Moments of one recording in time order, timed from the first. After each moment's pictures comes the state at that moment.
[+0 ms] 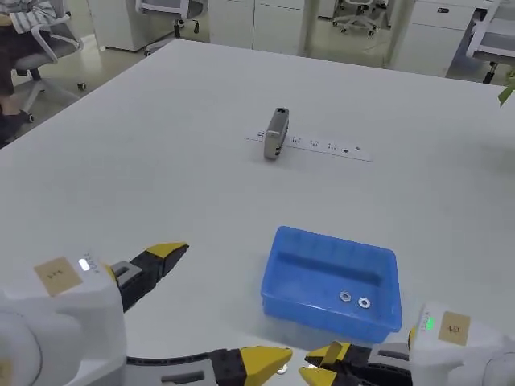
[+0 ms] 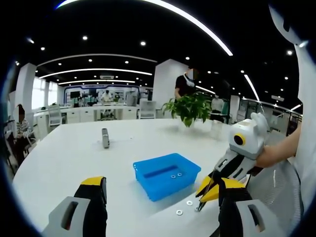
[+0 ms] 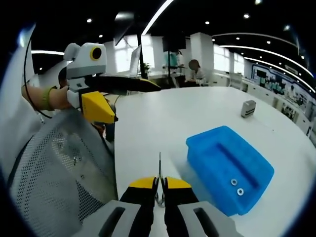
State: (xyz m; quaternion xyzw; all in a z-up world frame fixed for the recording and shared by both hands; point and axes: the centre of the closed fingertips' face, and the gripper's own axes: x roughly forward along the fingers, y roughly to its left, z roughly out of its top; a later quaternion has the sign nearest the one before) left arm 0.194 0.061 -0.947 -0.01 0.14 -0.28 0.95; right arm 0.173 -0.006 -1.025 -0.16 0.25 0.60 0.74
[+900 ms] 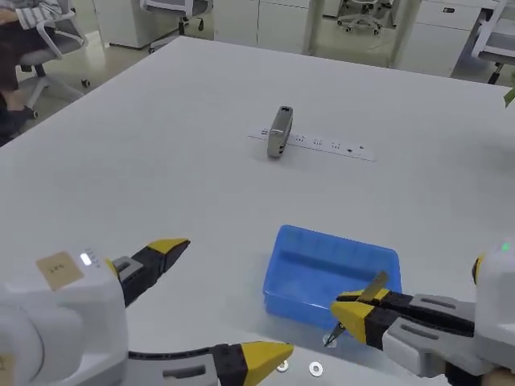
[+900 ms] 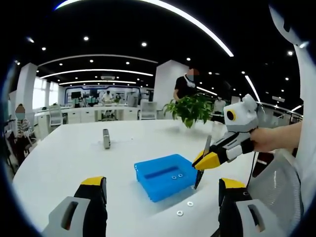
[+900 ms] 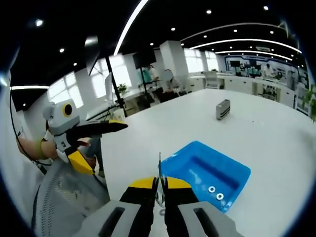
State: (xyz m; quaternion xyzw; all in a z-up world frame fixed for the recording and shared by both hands) left arm 0.195 0.063 -0.946 -0.01 0.14 -0.28 0.95; right arm 0.222 -0.020 -0.972 -0.04 0.26 0.53 0.80
